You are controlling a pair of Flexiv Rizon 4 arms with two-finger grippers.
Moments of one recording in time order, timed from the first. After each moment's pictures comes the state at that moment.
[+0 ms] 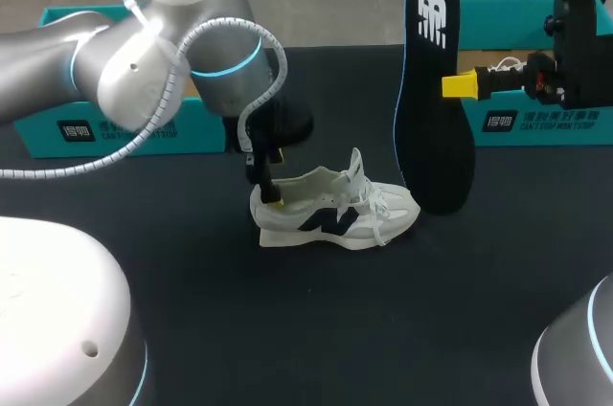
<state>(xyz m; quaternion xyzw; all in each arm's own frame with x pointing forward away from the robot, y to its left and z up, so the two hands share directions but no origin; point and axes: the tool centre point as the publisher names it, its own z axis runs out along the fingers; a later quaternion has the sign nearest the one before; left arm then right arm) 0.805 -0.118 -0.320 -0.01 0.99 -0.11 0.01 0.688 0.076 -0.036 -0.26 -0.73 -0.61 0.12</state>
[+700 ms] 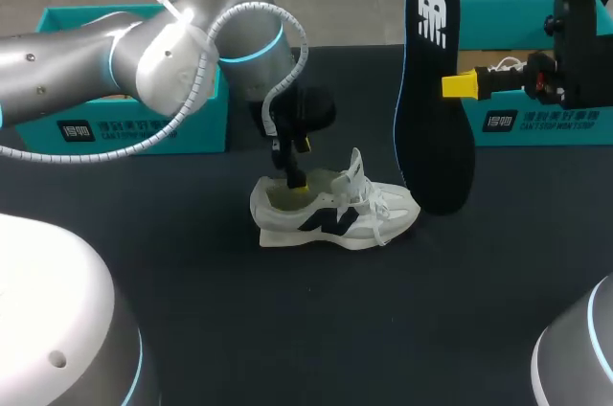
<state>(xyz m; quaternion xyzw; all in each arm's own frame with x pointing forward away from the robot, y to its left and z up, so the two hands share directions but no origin) 0.843 -0.164 -0.340 0.01 0.99 -0.14 -0.01 0.688 0.076 -0.036 -0.26 -0.73 -0.61 0.12</state>
